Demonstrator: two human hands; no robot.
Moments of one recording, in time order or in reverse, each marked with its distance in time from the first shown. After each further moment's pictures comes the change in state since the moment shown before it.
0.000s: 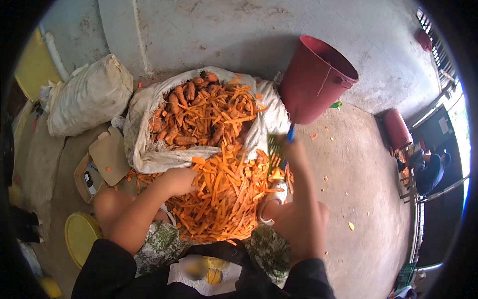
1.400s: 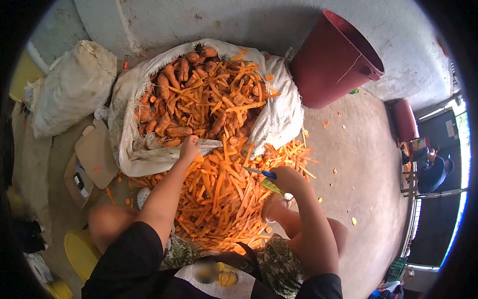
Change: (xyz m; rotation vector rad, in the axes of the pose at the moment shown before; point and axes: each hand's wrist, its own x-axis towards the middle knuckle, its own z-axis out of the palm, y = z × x) left_hand 0.270 -0.127 0.100 -0.896 0.434 -0.467; right_hand 0.043 0.059 0.072 -0.786 -0.819 0.077
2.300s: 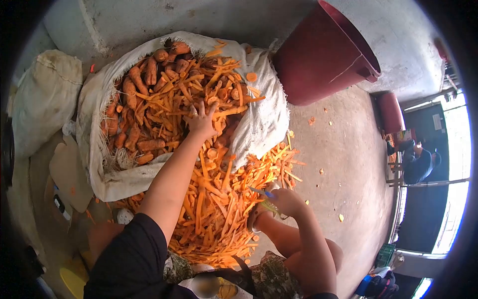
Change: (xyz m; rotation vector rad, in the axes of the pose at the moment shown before) left_hand 0.116 0.146 0.051 0.673 -0.069 0.277; right_hand 0.022 0.056 0.002 0.104 -0.036 0.124
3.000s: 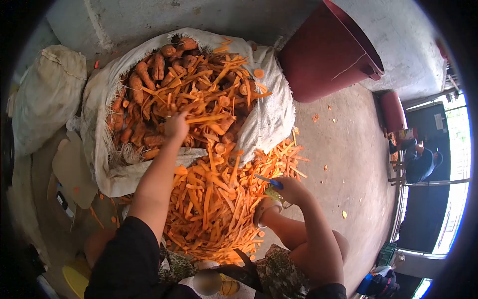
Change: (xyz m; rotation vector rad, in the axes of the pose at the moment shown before) left_hand -0.025 -0.107 0.022 -0.237 0.175 -0.112; right_hand 0.009 -0.019 -0.006 0.027 0.021 0.018
